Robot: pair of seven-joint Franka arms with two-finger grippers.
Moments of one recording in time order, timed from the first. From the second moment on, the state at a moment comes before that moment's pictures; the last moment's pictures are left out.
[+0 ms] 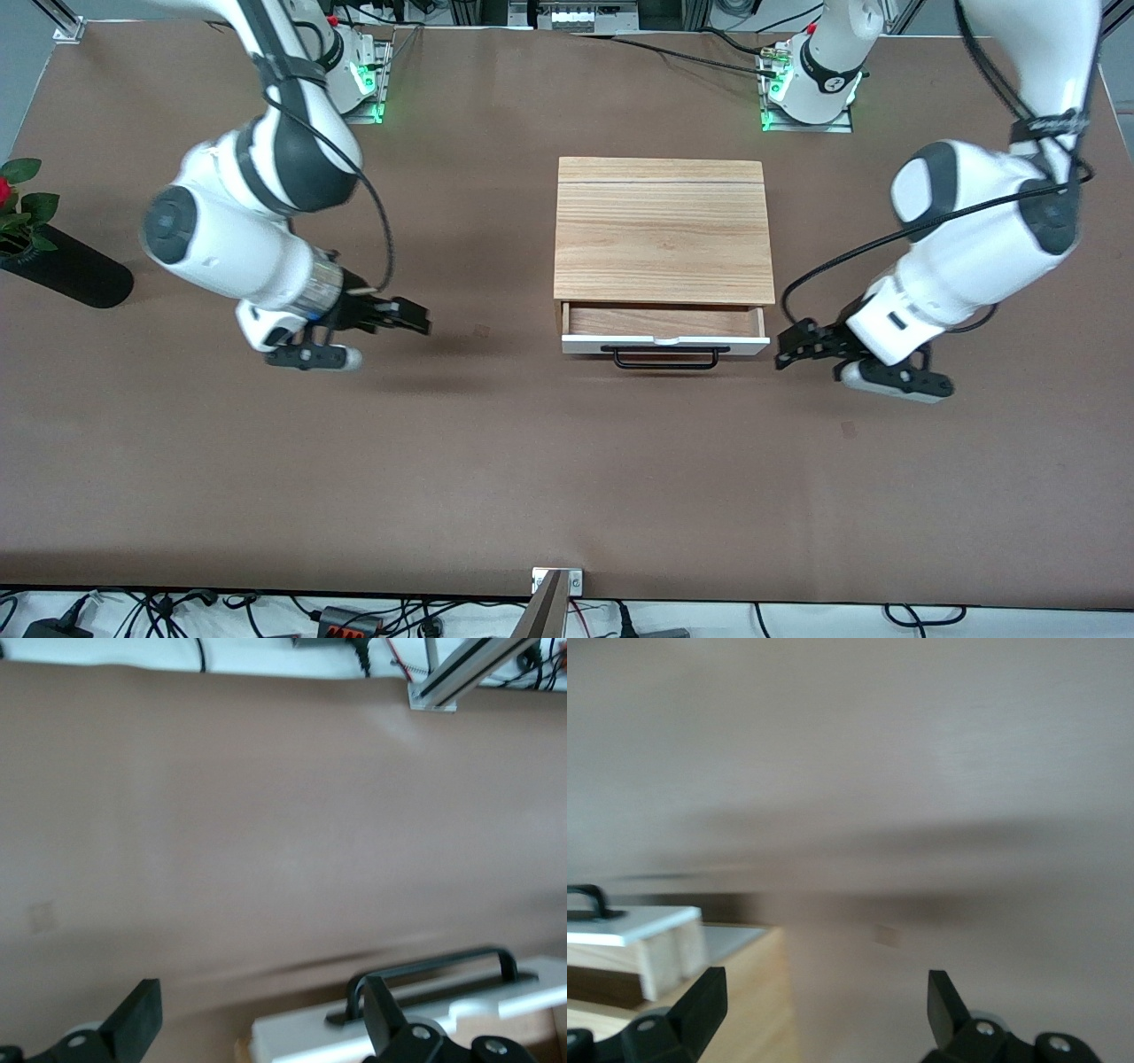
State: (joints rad) left arm -0.12 0.36 -0.11 -1.71 -0.26 2.33 0.00; right arm 0.49 0.43 -0.15 -1.60 0.49 2.12 0.24
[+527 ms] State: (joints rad) left arm -0.15 0.53 -0.14 -1.70 -0.28 2.54 -0.01; right arm 0.57 0.73 -0.15 -1.30 0.64 2.19 0.29
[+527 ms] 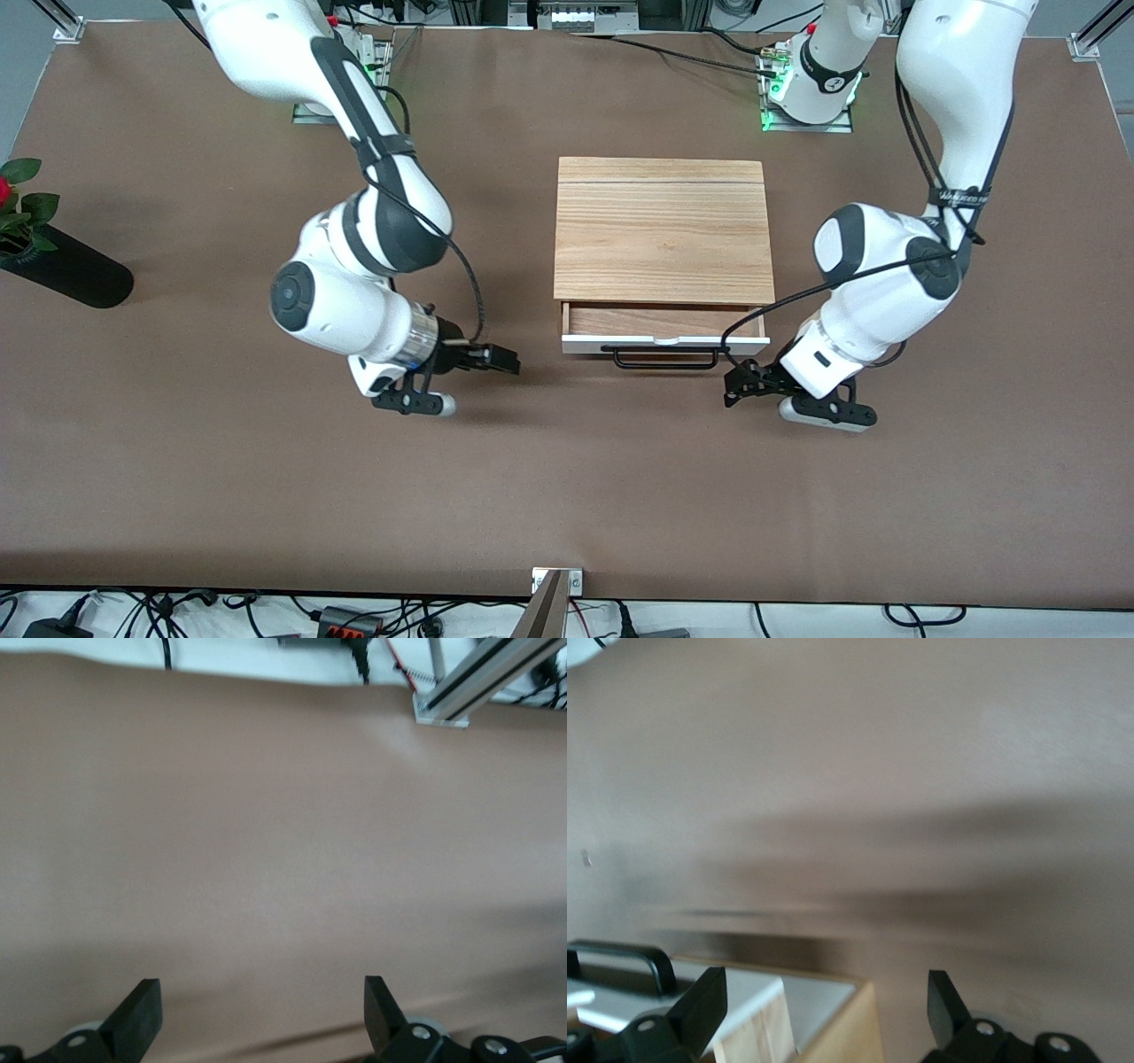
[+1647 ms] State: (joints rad) left arm -0.14 0.55 -0.15 -1.70 -0.42 2.33 -0.02; right arm 0.62 0.80 -0.08 -1.27 0.71 2.26 0.31
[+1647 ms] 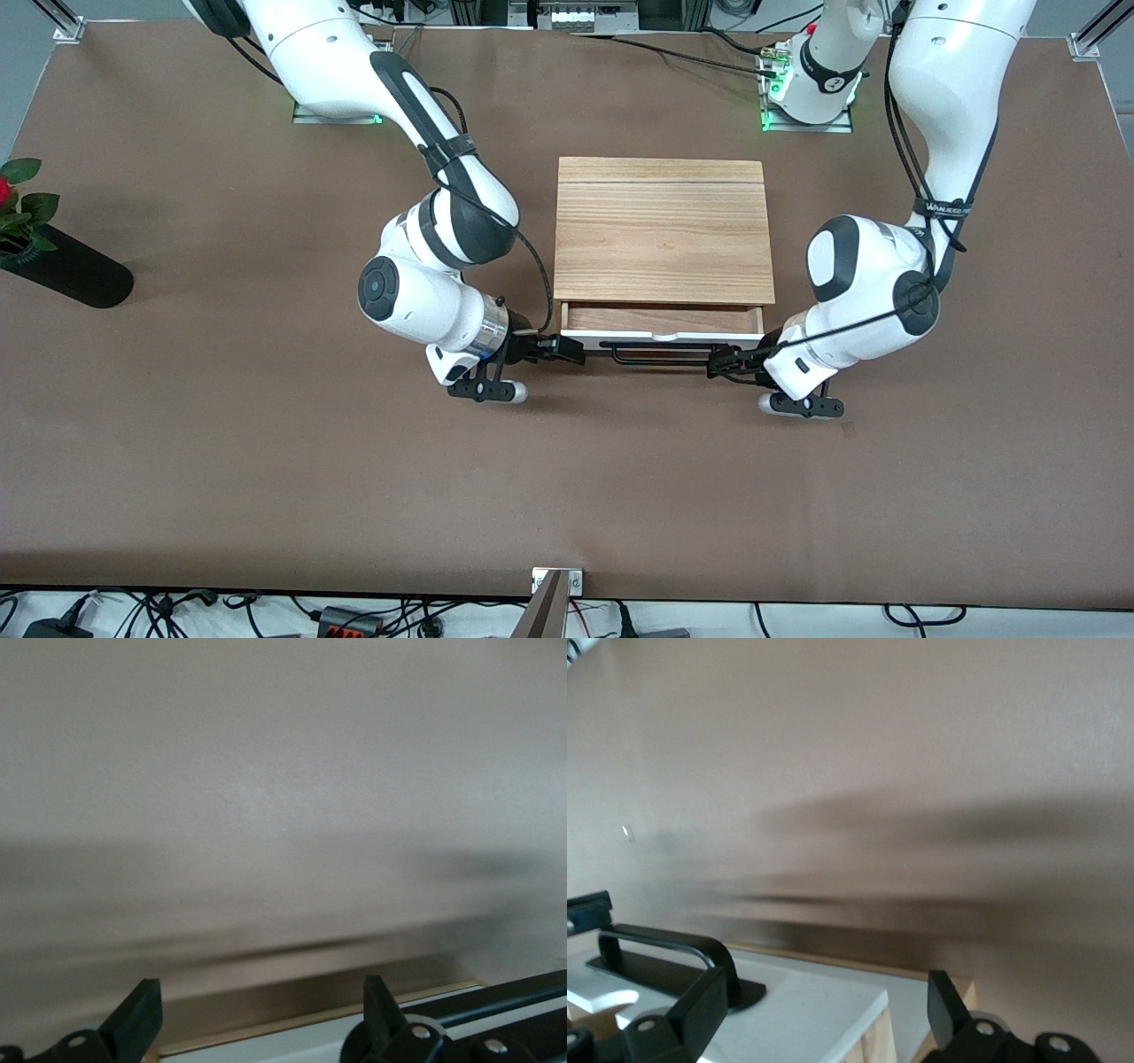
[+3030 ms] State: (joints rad) left arm -0.10 0.54 -0.15 -1.68 -0.44 2.01 -0.02; right arm 0.57 0.81 -0.08 -1.22 0.80 1.89 0.22
